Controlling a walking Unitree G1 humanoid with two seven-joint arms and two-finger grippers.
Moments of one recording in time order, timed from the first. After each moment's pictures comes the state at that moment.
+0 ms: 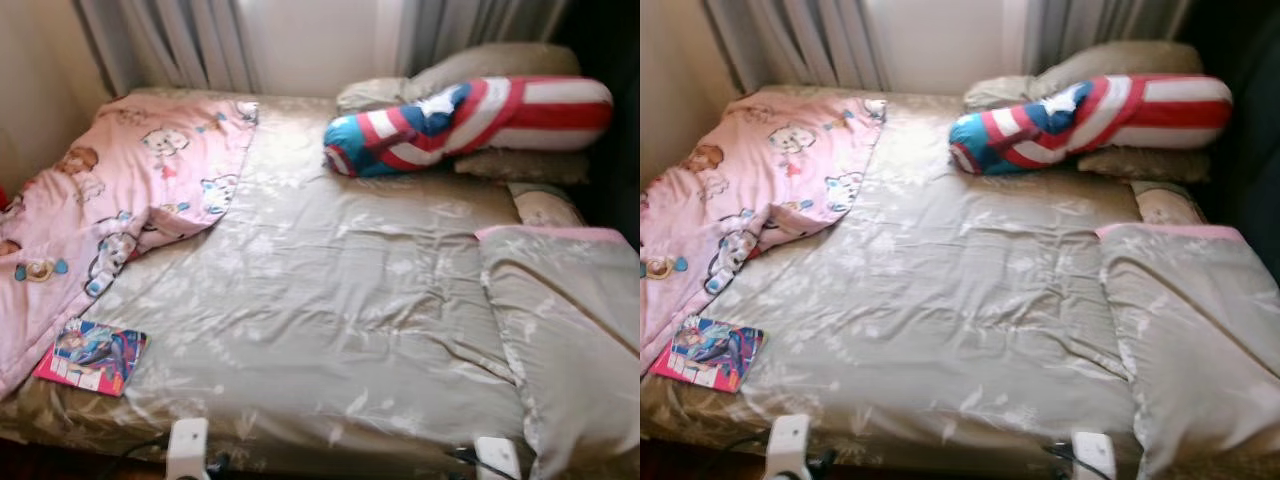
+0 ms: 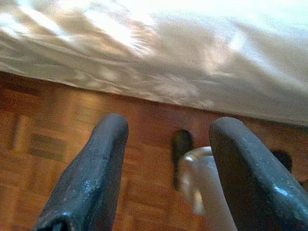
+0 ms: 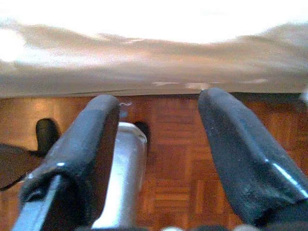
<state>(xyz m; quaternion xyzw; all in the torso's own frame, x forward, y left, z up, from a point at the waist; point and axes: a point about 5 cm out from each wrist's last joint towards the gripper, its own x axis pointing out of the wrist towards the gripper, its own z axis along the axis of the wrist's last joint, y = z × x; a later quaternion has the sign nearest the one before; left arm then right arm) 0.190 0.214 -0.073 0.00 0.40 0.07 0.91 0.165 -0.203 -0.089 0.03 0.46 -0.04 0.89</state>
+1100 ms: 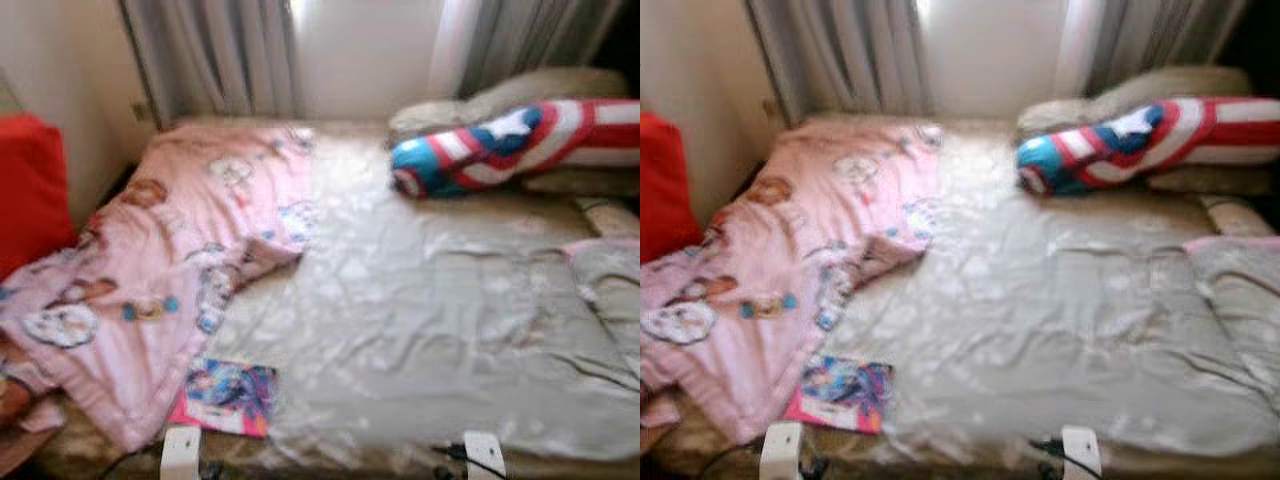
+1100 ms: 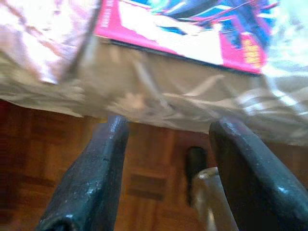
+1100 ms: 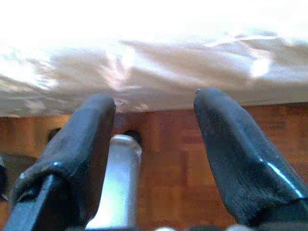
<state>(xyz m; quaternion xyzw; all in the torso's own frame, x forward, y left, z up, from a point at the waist) 0.188 0.212 -0.075 0.00 0.40 0.07 0.91 0.173 -0.200 -0.086 0.03 0.45 -0.03 0.89</state>
